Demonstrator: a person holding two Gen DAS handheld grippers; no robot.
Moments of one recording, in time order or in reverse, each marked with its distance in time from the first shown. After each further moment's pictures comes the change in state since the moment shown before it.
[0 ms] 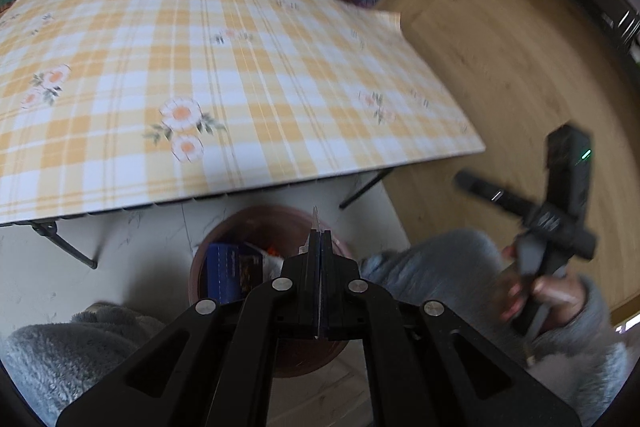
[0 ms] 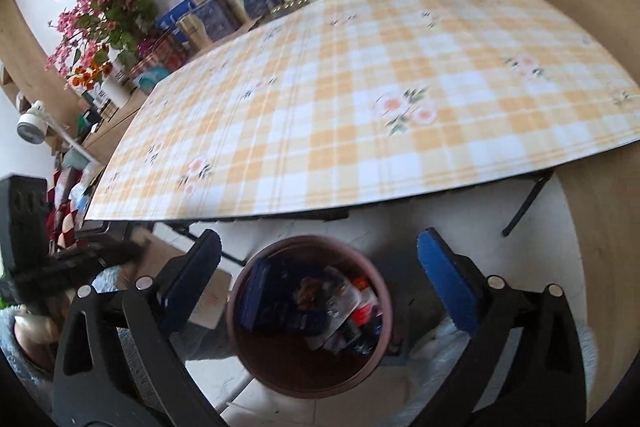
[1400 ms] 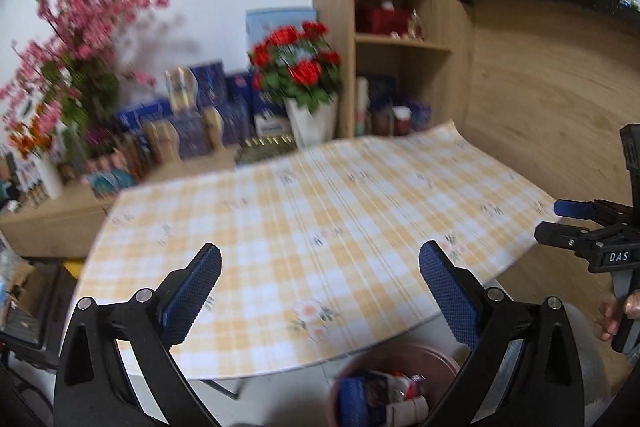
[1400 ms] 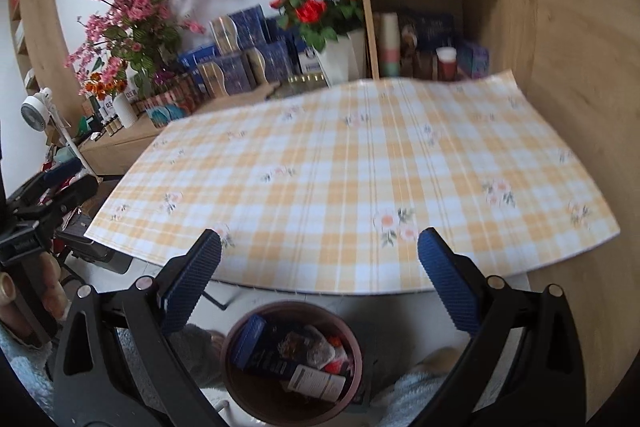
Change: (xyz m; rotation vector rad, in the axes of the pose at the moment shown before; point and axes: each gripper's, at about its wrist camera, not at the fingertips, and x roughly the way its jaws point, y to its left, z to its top) left arm -0.138 -0.076 0.056 0.281 -0.529 0.477; right arm -0.090 0.062 0.052 -0.198 -0.233 -0.064
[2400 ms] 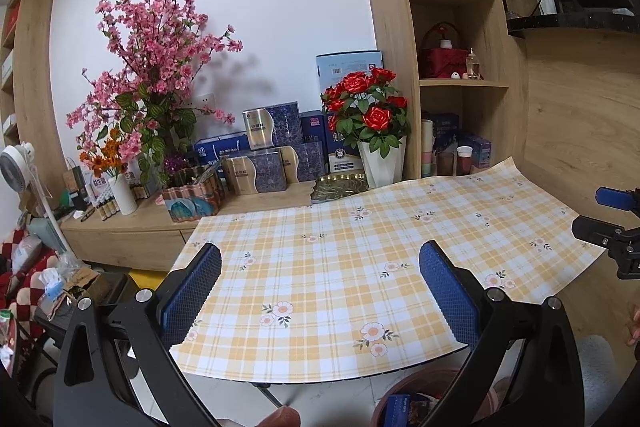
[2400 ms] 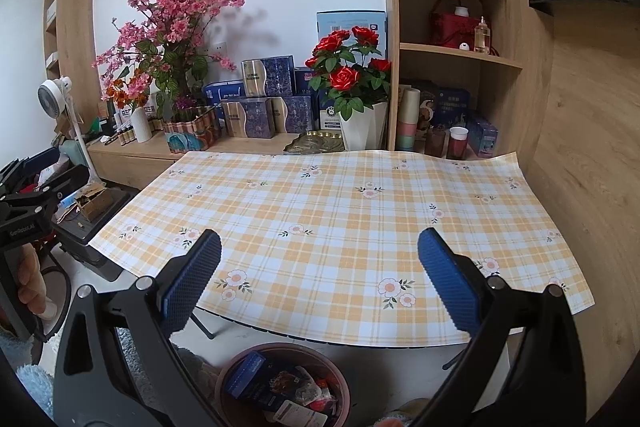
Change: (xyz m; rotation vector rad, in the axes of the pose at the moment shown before) left arm -0.069 0.013 0.028 -0.029 -0.093 0.247; right arm -0.041 0.041 0.033 -0.127 -0.147 -0.006
